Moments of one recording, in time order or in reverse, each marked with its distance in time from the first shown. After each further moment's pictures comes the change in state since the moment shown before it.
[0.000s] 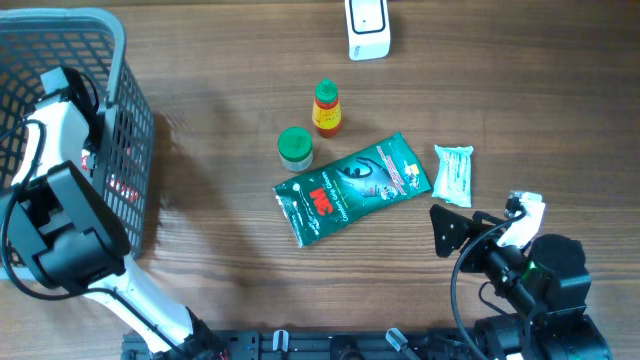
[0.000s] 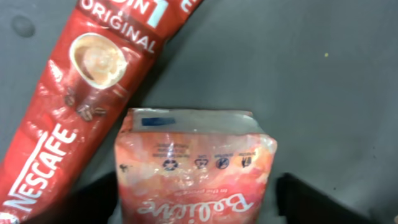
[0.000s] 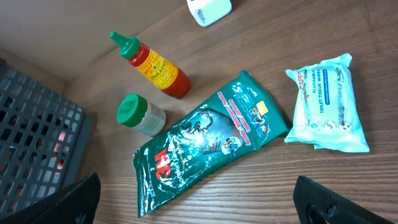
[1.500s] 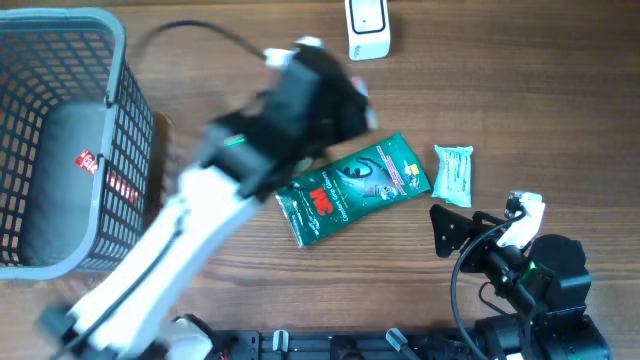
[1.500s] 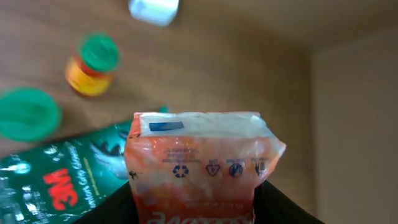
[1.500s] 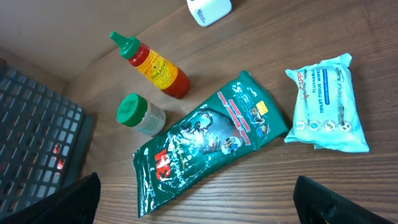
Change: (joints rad) left arm -1.124 -0.506 0.130 0.015 -0.045 0.211; right arm 0.000 0.000 0.000 0.000 0.000 0.000
